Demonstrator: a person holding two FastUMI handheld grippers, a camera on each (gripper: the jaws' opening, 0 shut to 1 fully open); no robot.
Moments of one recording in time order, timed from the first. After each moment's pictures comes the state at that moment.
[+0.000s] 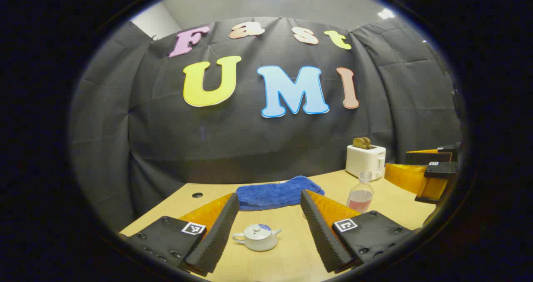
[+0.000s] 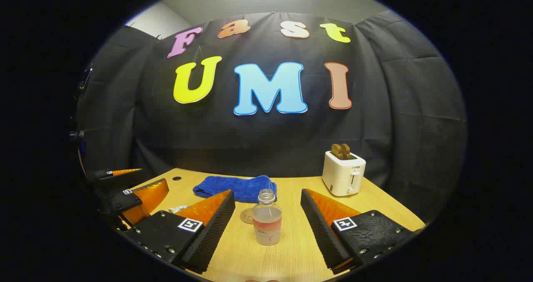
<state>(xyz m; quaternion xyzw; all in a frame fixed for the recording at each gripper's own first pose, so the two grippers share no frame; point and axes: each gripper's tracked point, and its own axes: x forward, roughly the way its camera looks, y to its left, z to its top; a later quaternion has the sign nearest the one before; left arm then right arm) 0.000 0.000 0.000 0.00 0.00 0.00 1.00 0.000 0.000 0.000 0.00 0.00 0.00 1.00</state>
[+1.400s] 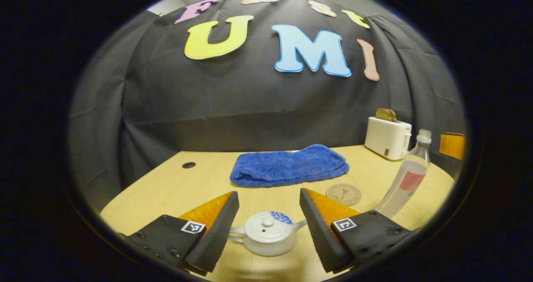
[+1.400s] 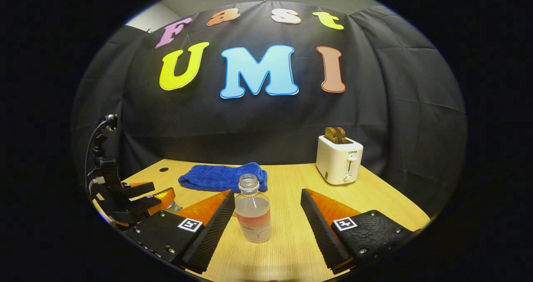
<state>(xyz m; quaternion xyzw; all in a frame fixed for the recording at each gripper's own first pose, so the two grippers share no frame) 0.097 0.028 -0.127 -0.03 0.10 0.01 0.99 0.032 -0.025 -0.039 0.01 0.04 -0.03 1.00</state>
